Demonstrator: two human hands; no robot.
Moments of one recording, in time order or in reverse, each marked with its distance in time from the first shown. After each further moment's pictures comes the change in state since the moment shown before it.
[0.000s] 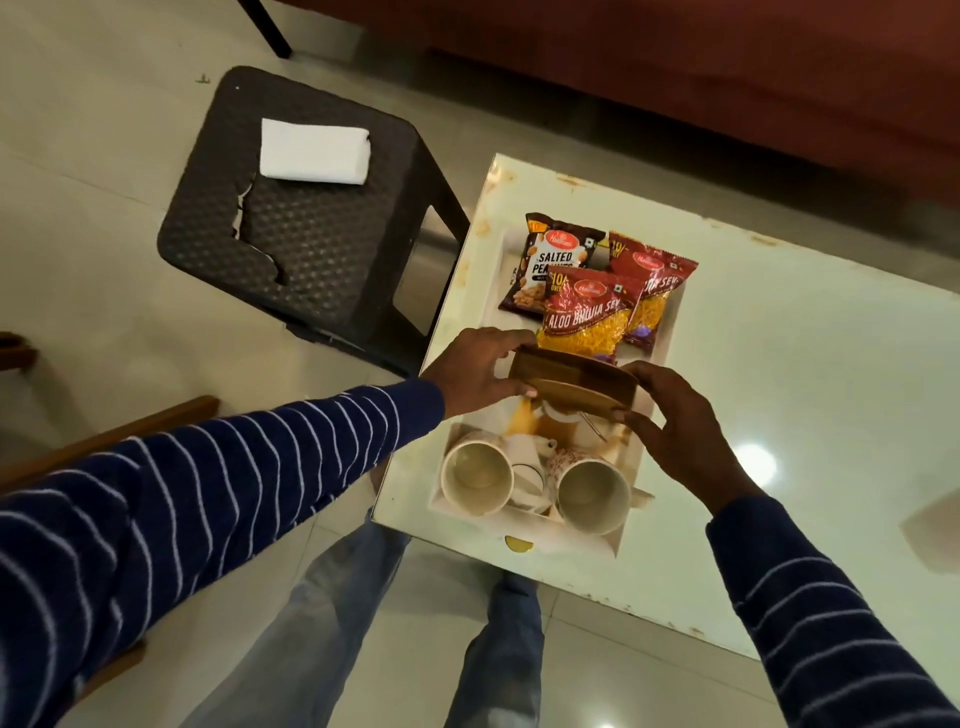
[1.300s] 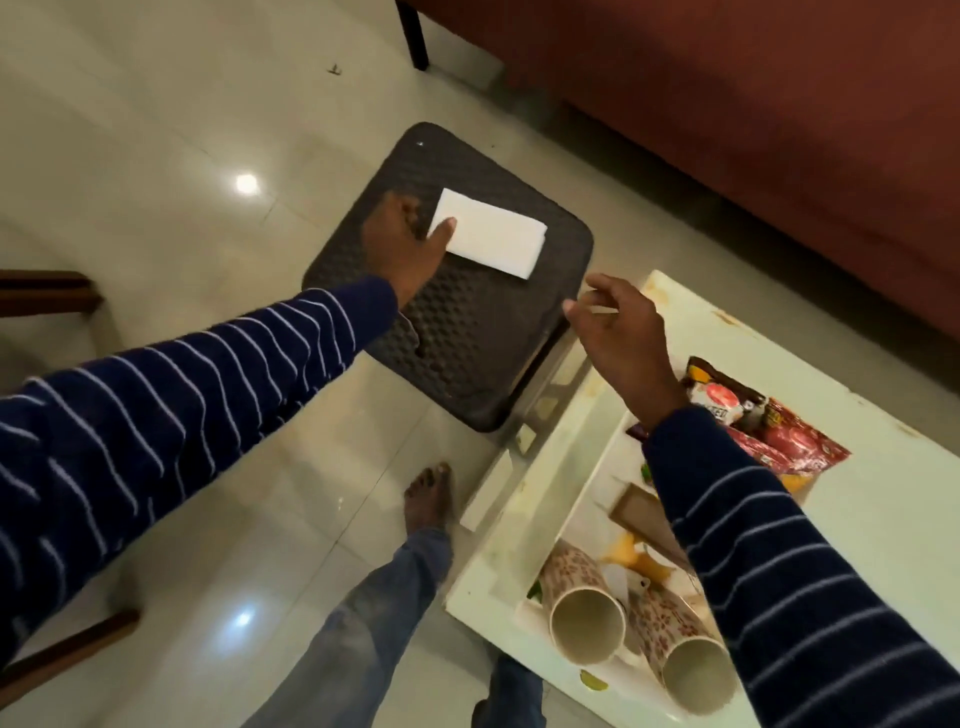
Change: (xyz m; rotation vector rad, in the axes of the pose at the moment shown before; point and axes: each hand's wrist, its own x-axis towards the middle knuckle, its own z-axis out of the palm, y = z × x) left_hand 0.030 -0.163 -0.257 -0.254 0.834 -0.654; right_hand 0.225 -0.252 0.081 0.189 0.029 0.050
